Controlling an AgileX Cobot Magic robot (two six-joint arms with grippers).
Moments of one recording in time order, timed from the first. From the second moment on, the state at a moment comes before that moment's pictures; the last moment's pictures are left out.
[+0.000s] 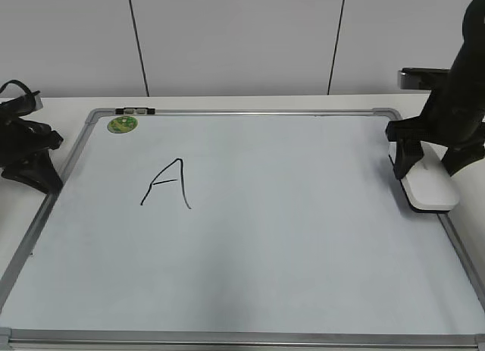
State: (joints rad) left arm 0.13 2.24 -1.59 -0.45 1.03 0.39; right arm 0.02 2.03 -1.51 0.06 1.03 0.00
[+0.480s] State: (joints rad) left arm 0.13 2.24 -1.59 -0.45 1.03 0.39; right arm 0.02 2.12 -1.59 0.05 1.03 0.00
